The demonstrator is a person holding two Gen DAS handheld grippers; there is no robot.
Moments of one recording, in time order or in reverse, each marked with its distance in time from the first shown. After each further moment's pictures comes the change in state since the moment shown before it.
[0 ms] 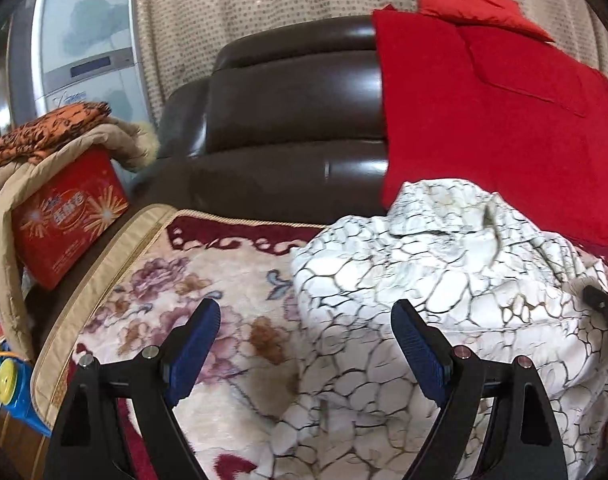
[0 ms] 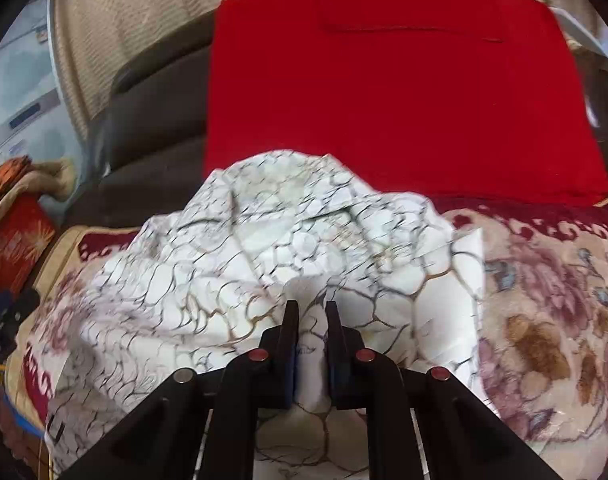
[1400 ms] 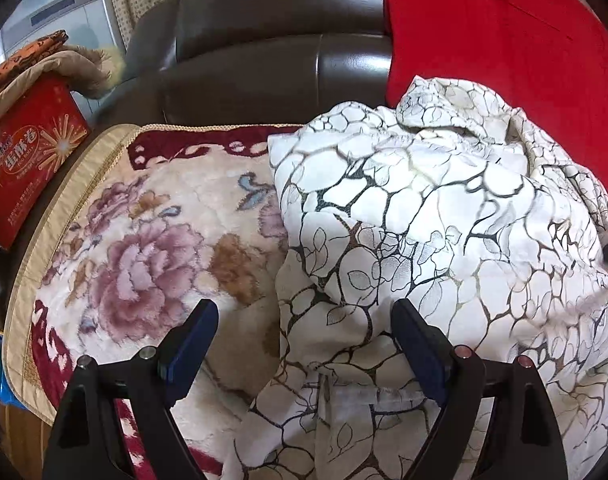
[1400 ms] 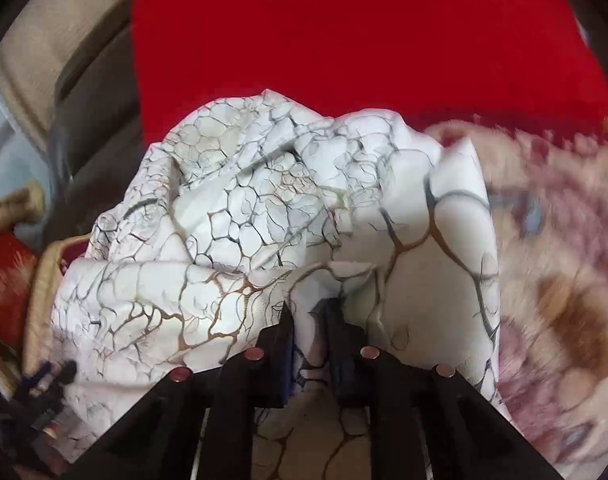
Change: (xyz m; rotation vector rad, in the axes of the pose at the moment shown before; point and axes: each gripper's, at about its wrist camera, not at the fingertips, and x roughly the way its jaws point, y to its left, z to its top) left arm 0.083 -0.005 -0.040 0.022 0.278 -0.051; right arm 0.060 -0.049 0.002 0.201 0.218 0.049
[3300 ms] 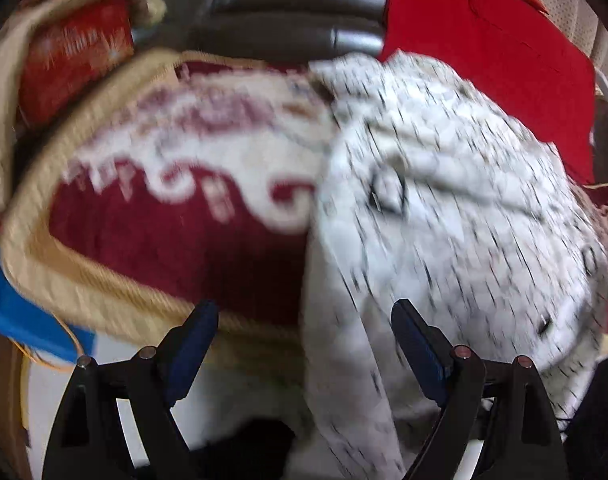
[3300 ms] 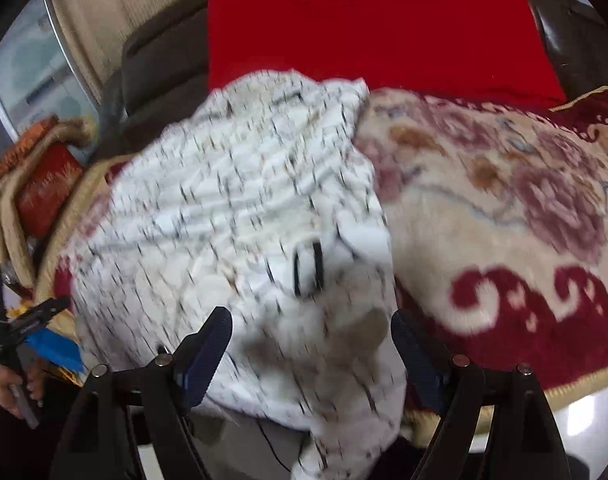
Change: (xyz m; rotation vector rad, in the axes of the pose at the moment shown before) left arm -0.099 0.079 -0.157 -0.079 0.104 -0.208; right arm -0.182 -0.037 -0.168 -0.182 0.037 -0.023
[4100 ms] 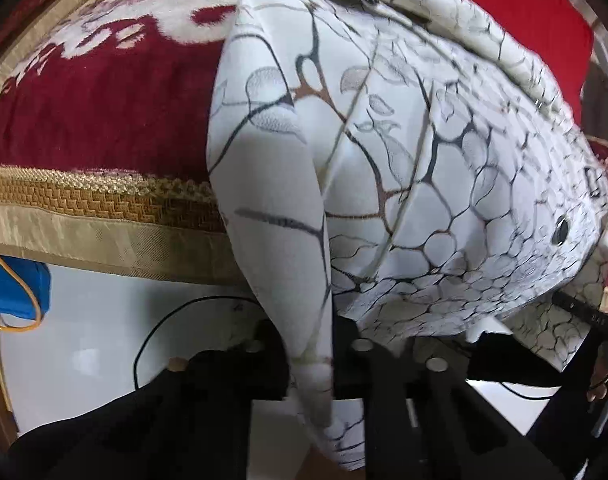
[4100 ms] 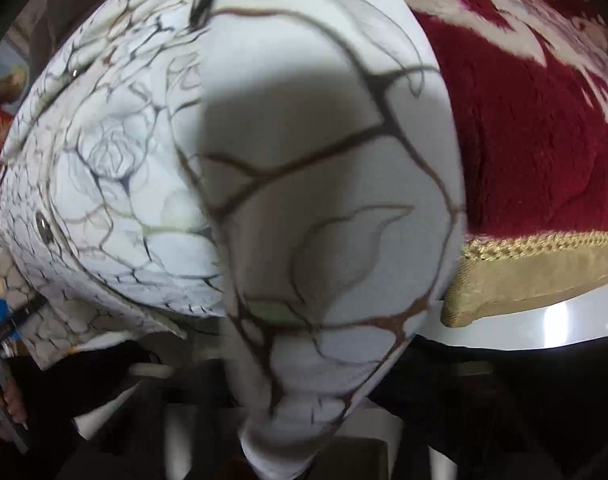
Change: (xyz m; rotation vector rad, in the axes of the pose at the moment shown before) left arm 0.064 -0.018 -0.049 0.008 0.252 -0.124; right arm 0.073 -0.026 -0.094 0.105 0.337 -0.119
